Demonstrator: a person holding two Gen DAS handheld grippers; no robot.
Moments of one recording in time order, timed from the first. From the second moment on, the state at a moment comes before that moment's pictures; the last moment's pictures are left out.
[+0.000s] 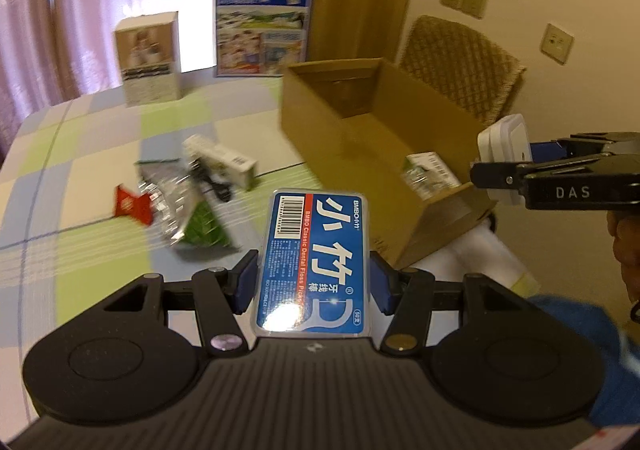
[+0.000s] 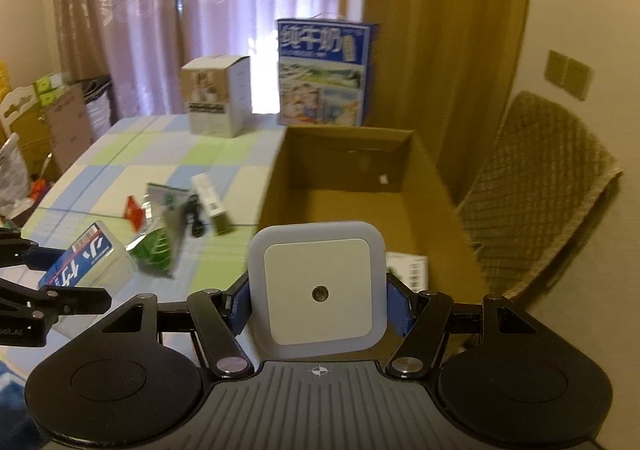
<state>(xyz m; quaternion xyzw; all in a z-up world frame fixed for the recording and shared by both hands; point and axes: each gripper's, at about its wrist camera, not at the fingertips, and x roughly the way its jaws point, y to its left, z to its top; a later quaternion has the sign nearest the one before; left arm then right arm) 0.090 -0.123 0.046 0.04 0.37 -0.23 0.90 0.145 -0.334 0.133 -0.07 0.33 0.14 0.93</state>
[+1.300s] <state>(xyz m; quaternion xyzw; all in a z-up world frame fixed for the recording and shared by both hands) 0.197 -0.272 0.032 0.04 0.37 -0.29 0.88 0.250 -0.397 0.105 -0.12 0.35 0.13 0.92</state>
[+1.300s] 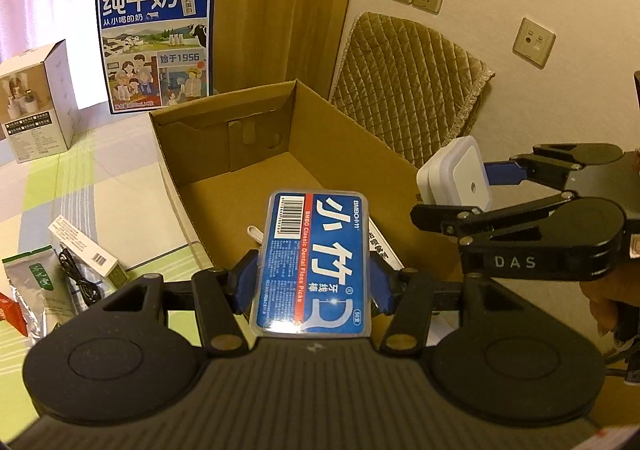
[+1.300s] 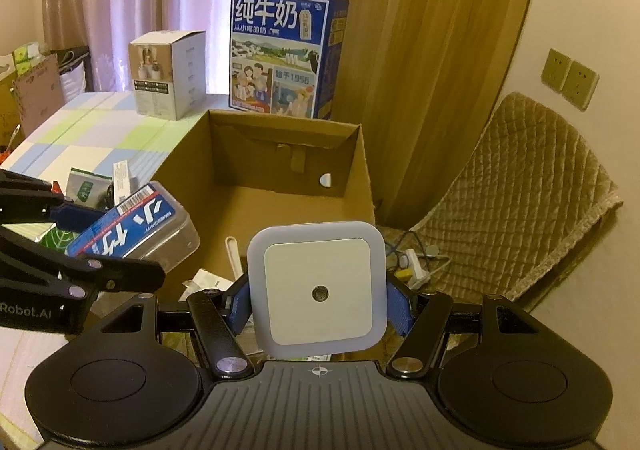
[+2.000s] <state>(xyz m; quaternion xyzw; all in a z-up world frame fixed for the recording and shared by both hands) 0.180 -0.241 0.030 0.05 0.36 -0.27 0.89 0.251 -0.394 0.102 -0.12 0.36 0.13 0.92</state>
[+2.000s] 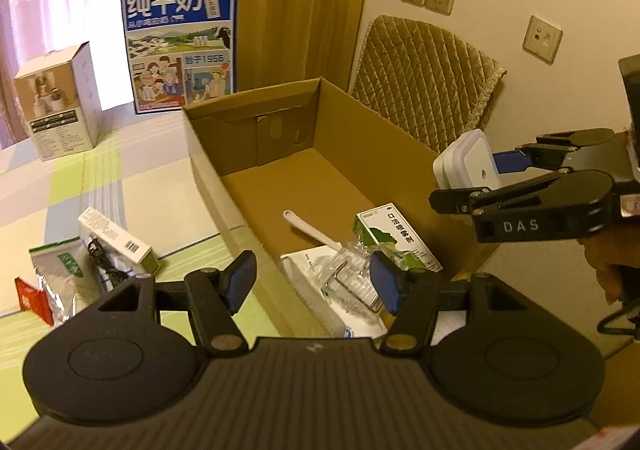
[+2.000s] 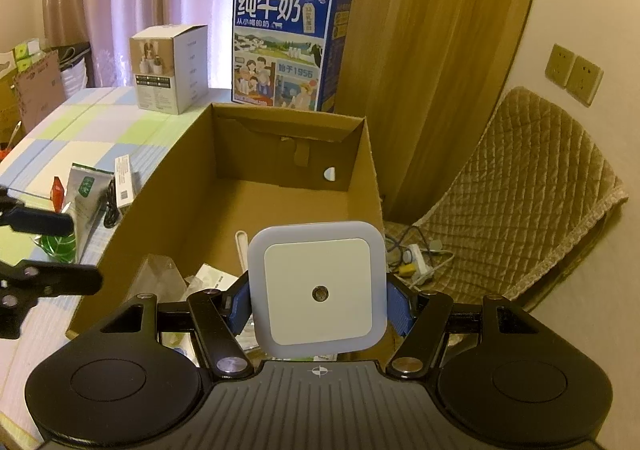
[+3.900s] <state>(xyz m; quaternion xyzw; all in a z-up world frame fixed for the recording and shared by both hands) 0.091 -0.140 0.034 0.00 0.37 -0.19 0.91 0.128 -0.338 0.129 -0.01 0.37 0.18 0.91</state>
